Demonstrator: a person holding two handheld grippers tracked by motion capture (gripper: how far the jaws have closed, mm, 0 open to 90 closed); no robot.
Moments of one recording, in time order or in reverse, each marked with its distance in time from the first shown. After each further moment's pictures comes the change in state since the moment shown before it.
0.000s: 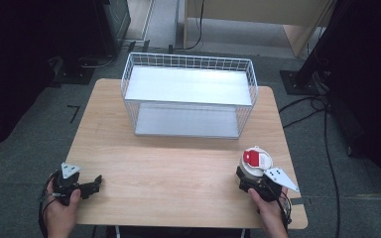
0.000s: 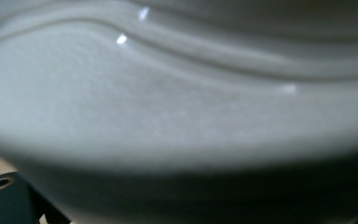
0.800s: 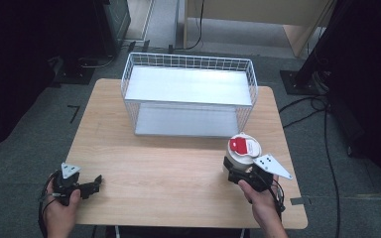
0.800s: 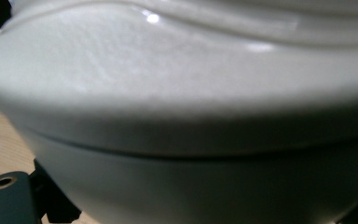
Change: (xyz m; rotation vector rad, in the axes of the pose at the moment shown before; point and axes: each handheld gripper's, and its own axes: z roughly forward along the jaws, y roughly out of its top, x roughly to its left) left arm 0.000 0.000 0.000 0.001 0.000 0.001; right arm 0.042 0.055 0.003 -0.047 0.128 -0.052
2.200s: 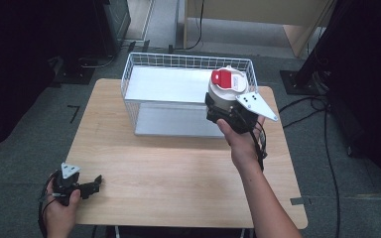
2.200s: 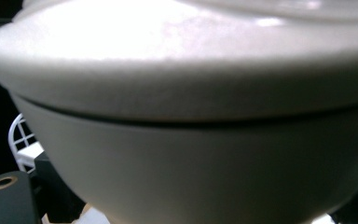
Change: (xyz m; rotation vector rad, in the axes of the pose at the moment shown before) left arm 0.000 0.000 0.000 -0.002 0.001 0.001; right arm 0.046 0.152 0.063 -0.240 -0.036 -0.053
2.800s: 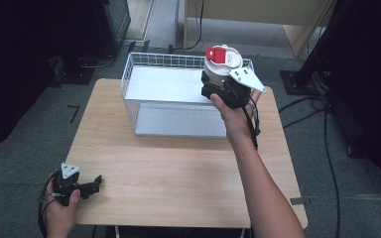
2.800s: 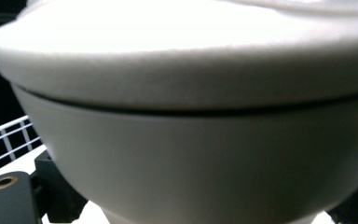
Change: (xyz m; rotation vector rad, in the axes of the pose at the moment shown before) left arm 0.000 0.000 0.000 -0.001 -0.001 0.001; right arm -0.005 0.024 0.054 0.010 -0.065 -0.044
